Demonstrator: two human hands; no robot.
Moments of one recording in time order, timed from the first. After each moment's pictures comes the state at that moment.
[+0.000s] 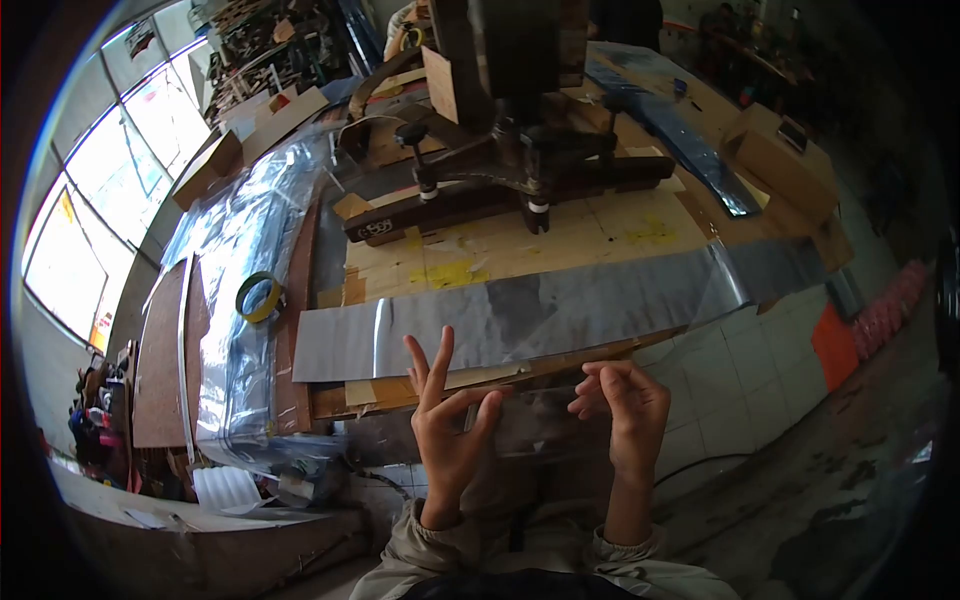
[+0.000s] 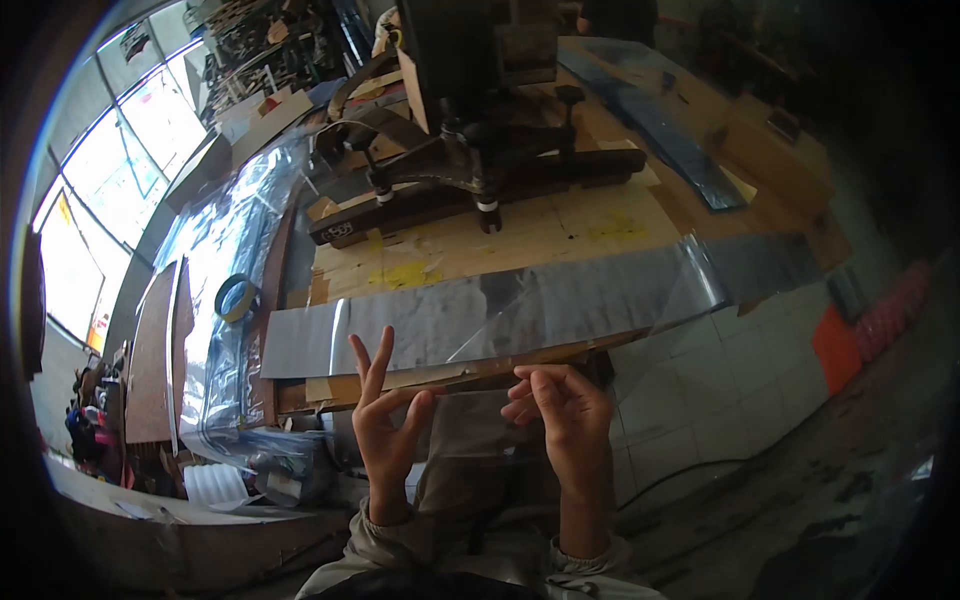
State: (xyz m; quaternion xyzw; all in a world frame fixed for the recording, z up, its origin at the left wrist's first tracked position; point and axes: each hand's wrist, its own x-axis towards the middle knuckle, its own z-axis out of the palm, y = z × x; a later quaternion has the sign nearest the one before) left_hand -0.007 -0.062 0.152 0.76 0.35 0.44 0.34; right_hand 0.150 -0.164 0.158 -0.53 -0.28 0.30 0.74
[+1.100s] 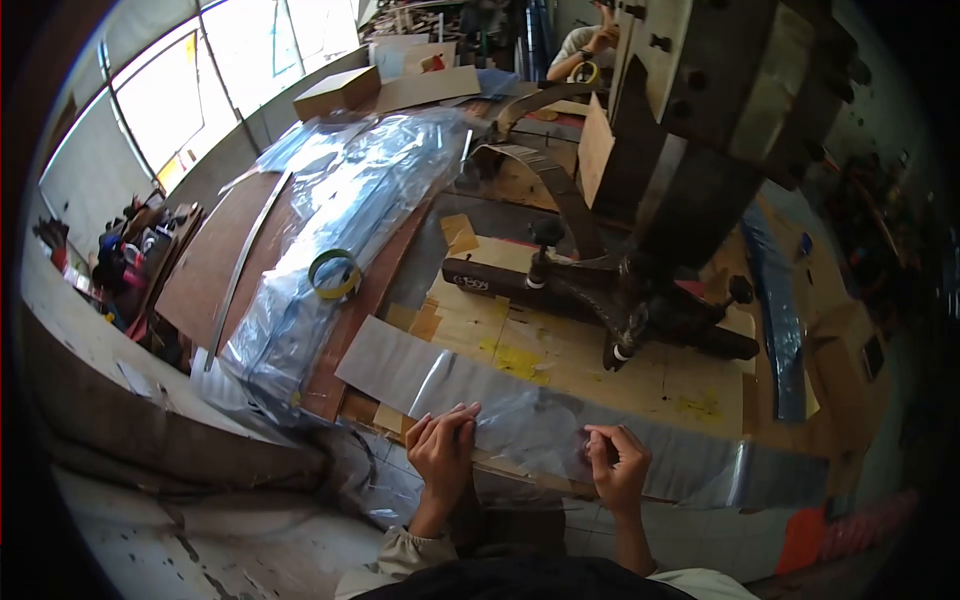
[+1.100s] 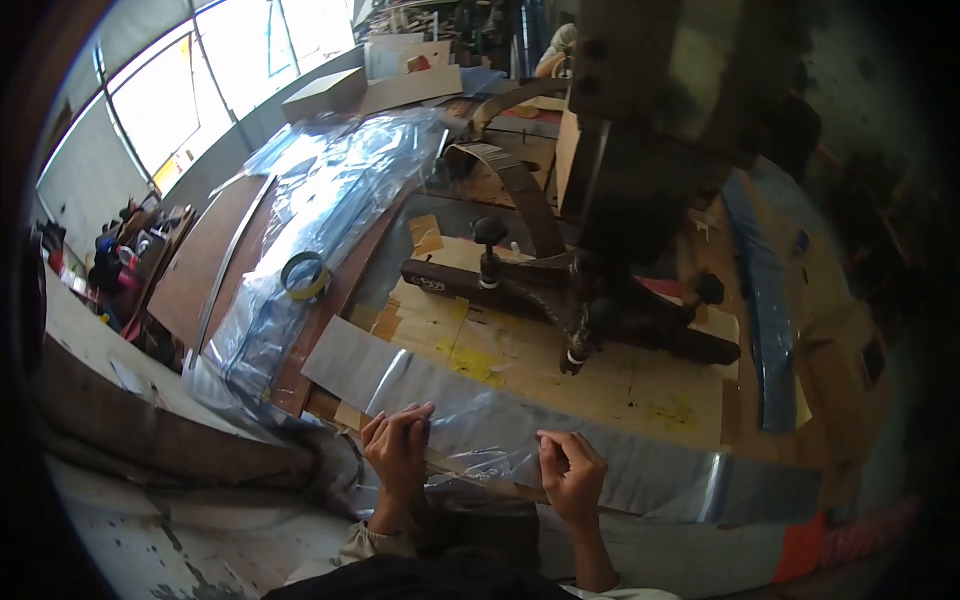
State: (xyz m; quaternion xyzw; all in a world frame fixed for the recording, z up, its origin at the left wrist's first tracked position) left_hand 0.017 -0.024 0.120 0.68 0.57 0.46 0.00; right_hand 0.237 -0.070 0.149 -0.62 -0.57 0.18 0.50
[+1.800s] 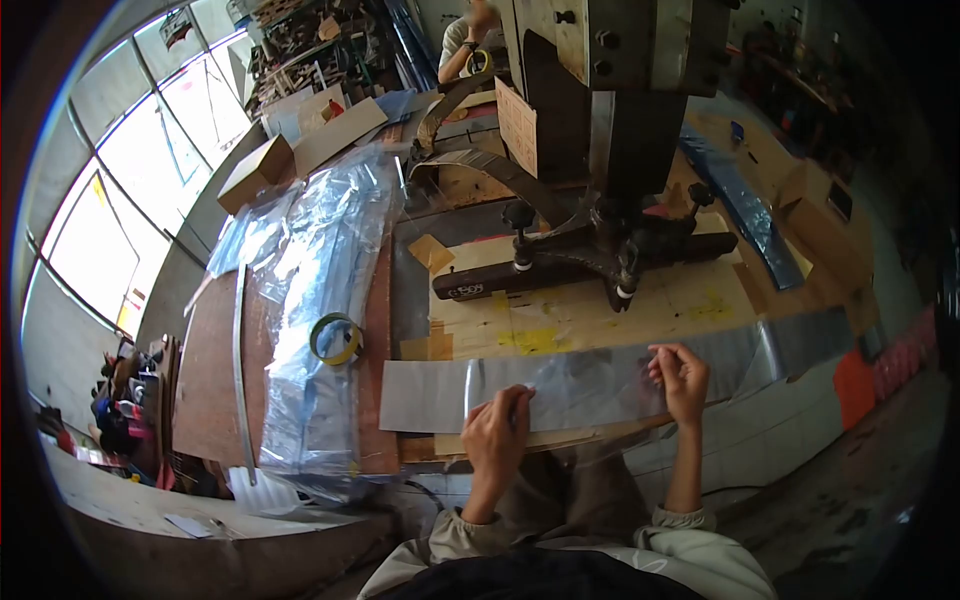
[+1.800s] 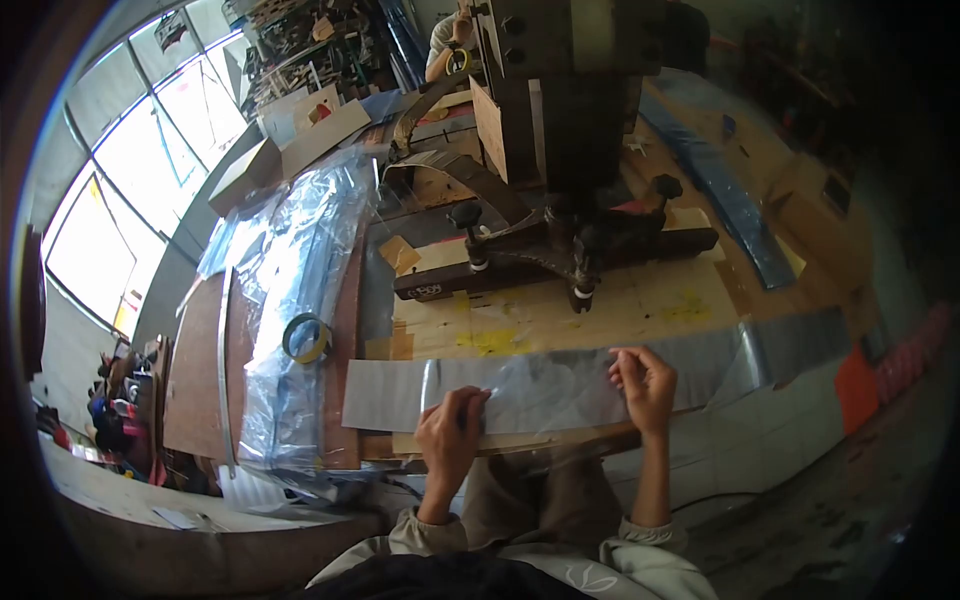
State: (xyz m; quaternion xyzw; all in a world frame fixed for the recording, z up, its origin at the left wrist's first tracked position) left_hand -0.009 0.012 0.145 0.79 0.44 0.39 0.16; right_hand 0.238 -0.072 0.134 -0.63 -0.36 0.21 0.65
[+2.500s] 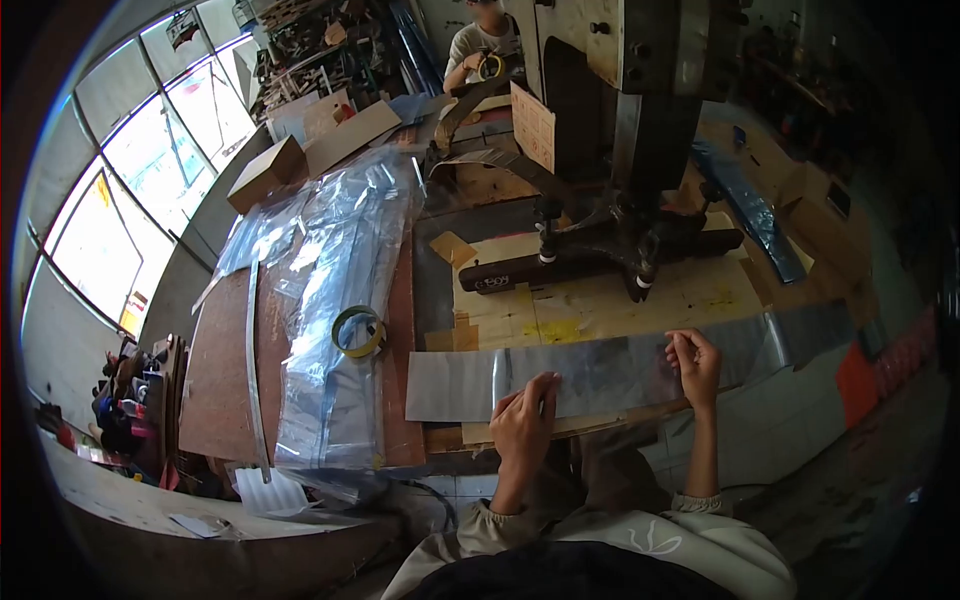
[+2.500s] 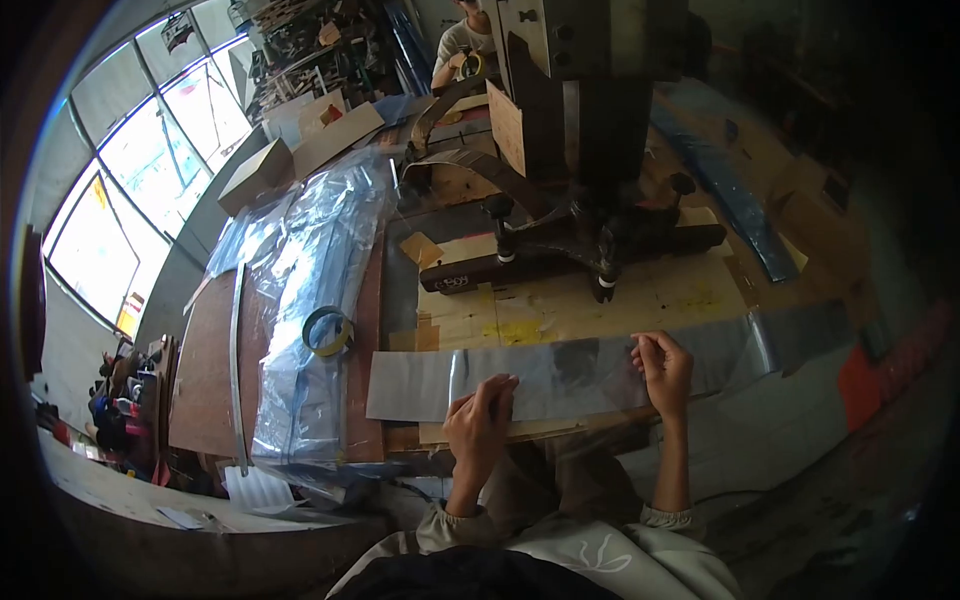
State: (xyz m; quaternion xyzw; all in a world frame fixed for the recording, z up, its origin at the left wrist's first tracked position) left_hand -0.016 0.010 0.131 0.79 0.44 0.40 0.15; right_hand 0.237 -0.069 0.133 -0.65 -0.40 0.15 0.62
